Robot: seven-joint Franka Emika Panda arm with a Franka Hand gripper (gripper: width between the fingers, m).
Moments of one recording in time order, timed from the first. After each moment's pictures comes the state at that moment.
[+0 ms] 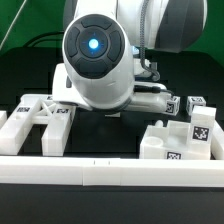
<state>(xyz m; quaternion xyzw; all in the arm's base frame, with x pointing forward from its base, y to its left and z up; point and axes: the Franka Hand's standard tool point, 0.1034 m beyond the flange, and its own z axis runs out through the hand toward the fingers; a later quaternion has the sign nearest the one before) 0.450 -0.014 0.005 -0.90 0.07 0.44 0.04</state>
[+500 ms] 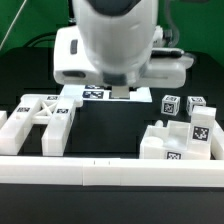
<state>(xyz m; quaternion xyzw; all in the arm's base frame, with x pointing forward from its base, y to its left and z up) 0.511 -0.003 0.074 -0.91 0.03 0.41 0.03</state>
